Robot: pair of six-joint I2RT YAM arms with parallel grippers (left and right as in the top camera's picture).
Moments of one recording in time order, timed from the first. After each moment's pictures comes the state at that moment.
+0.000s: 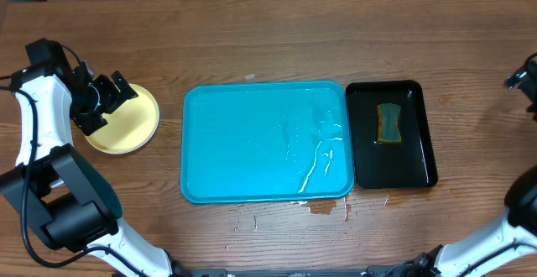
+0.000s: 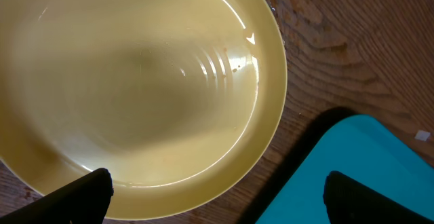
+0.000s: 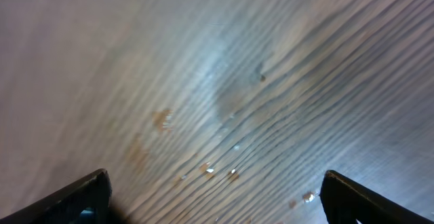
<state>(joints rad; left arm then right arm) 0.47 1.94 1.58 -1.02 0.26 -0.23 -0.65 1.95 1.71 -1.00 -0.17 0.25</state>
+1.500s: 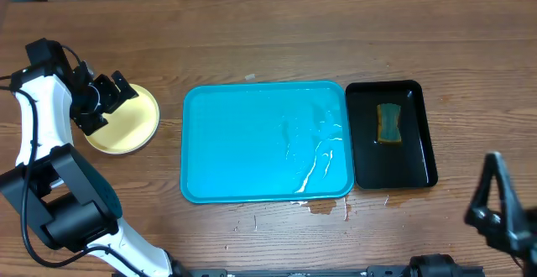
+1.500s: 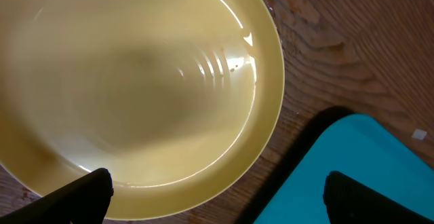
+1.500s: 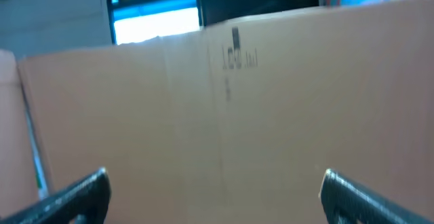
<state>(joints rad) 0.46 1.94 1.58 -1.02 0.27 -0.23 0.06 0.37 1.15 -0.44 -0.12 0.16</state>
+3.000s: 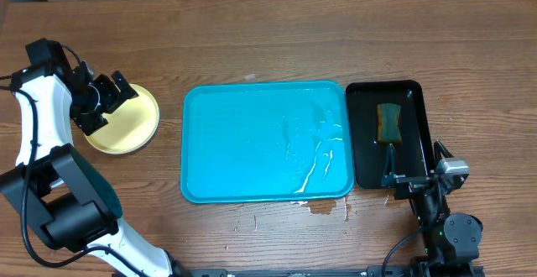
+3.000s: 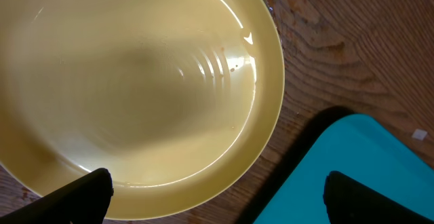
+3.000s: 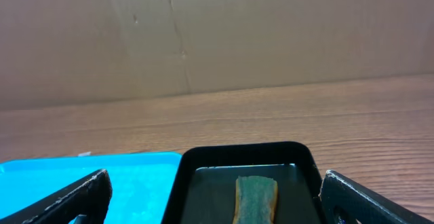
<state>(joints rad) 0.47 1.94 1.58 -1.02 0.27 -0.23 0.06 0.01 0.02 -0.04 -0.05 0.14</state>
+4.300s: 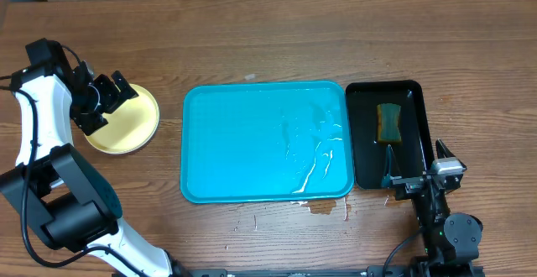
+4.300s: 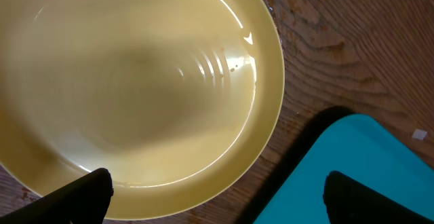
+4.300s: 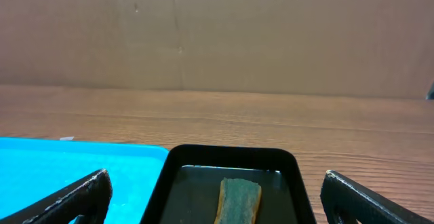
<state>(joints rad) 0.47 1.94 1.58 -1.02 0.27 -0.23 0.06 0.01 0.02 -0.04 -0.05 0.01</state>
